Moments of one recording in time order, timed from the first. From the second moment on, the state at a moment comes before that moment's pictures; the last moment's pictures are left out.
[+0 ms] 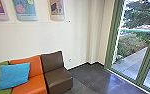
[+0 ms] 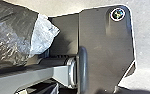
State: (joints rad) left arm 1.47 3.04 -2.75 0.01 0.02 0.21; right arm -1.57 2.99 -2.65 -0.20 -0.02 0.24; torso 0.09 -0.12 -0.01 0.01
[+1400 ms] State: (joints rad) left arm 1.47 3.05 -2.75 0.01 0.02 0.21; right arm -1.57 2.99 -2.65 -0.20 -0.02 0.24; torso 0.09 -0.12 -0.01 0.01
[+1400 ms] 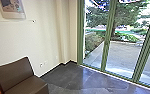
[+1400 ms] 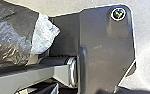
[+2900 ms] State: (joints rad) left arm 1.47 3.05 -2.75 0.01 0.02 0.21; right arm -1.58 3.00 -2.65 -0.20 -0.02 0.25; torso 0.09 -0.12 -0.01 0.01
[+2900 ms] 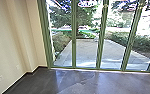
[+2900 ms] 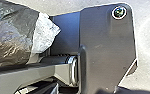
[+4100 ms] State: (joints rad) left arm 1.47 3.05 -2.75 0.01 0.02 0.21; right arm -1.58 3.00 -2.66 -0.20 -0.02 0.25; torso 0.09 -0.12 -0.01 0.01
